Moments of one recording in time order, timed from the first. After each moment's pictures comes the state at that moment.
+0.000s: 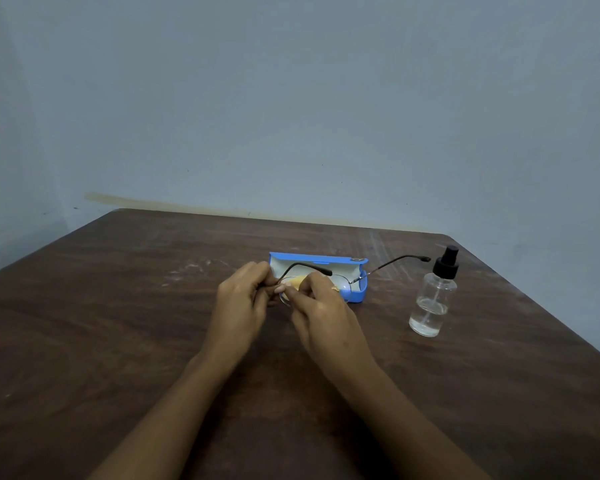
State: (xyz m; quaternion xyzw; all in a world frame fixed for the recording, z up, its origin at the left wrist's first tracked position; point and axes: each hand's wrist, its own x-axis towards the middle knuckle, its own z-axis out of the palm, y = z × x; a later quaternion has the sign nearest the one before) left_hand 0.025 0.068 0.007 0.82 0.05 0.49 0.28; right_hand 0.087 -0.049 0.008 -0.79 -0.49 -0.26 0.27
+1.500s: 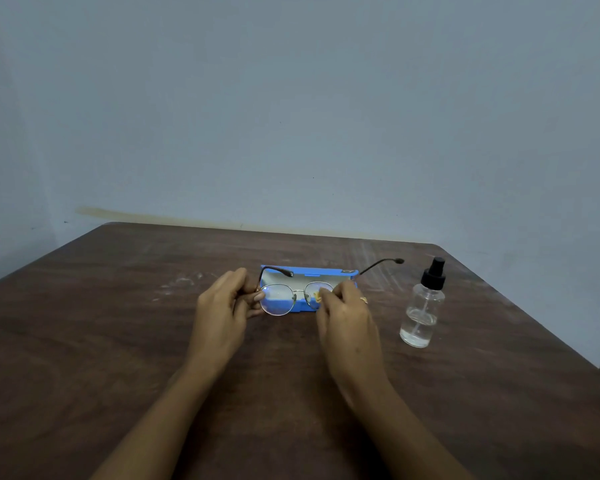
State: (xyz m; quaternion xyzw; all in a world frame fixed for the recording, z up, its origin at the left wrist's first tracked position) left_hand 0.023 0.067 0.015 0.77 0.10 0.47 0.42; right_hand 0.106 -0.064 0.006 -0.83 -0.33 -0.34 0.29
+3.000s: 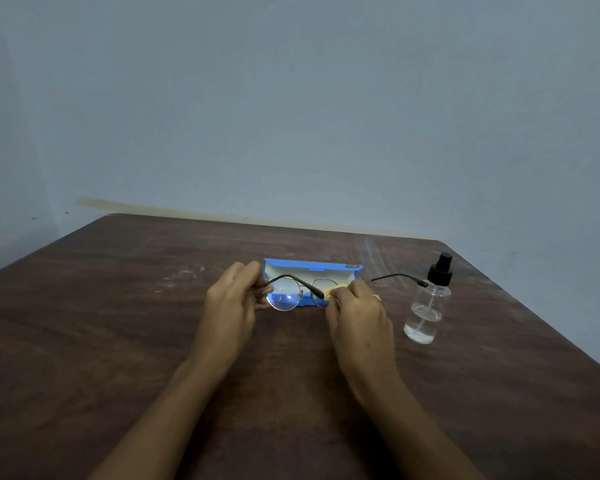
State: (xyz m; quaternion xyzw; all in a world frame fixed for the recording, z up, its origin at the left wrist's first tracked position) left_hand 0.020 0.064 0.013 0.81 0.04 0.52 0.28; right_hand 0.102 -0.071 0.014 -0.87 -0.31 -0.26 0.29
